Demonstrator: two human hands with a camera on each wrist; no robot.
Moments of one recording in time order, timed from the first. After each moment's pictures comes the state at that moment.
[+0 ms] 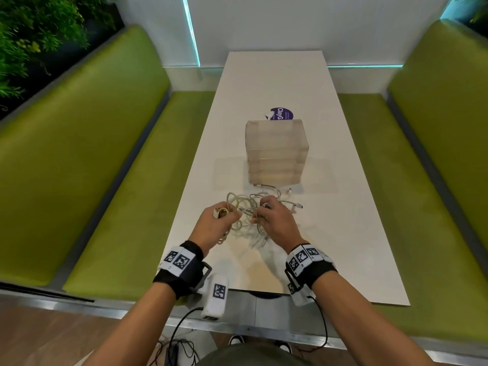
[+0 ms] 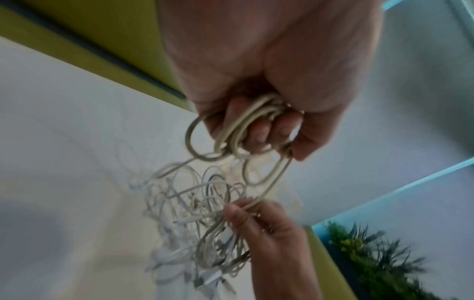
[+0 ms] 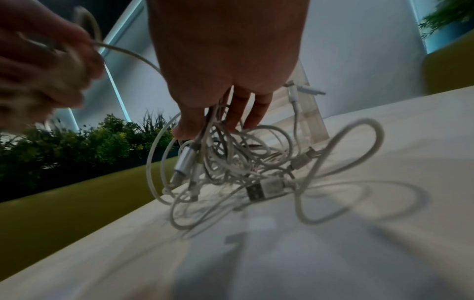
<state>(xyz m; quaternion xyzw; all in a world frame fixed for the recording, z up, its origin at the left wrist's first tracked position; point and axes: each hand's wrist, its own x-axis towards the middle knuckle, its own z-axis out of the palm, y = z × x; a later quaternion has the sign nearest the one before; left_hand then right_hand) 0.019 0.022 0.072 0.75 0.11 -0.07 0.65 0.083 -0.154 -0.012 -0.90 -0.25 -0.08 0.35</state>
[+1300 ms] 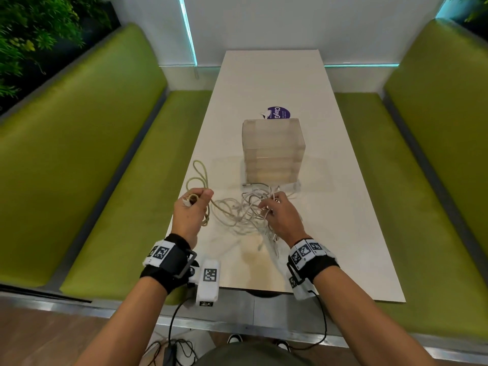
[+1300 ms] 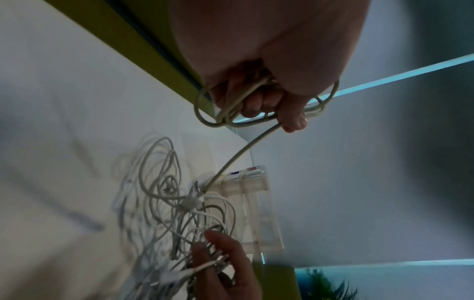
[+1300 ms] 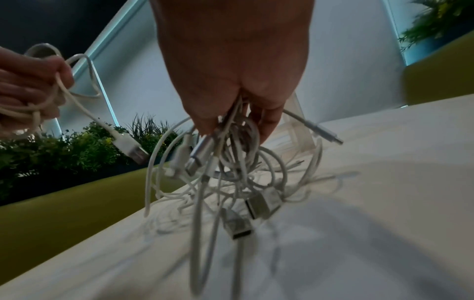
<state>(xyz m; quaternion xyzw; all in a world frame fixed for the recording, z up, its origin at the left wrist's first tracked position) 0.031 0.040 0.078 0.67 0.22 0.13 0.70 0.087 -0.168 0.000 -0.92 -0.14 0.02 0.37</state>
